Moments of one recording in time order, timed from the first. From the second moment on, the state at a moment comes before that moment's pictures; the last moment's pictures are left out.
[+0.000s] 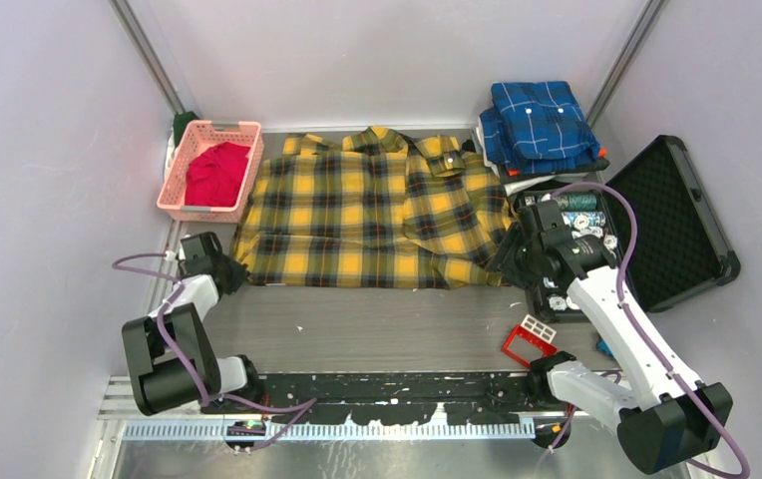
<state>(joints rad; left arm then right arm) 0.31 1.29 0.50 -0.10 0.08 -0.74 0.31 1.00 0.95 -0.97 0.05 0.81</state>
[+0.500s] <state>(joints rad) 0.40 1.26 0.50 -0.10 0.03 -0.73 0.31 1.26 0.94 -0.81 0.11 0.70</state>
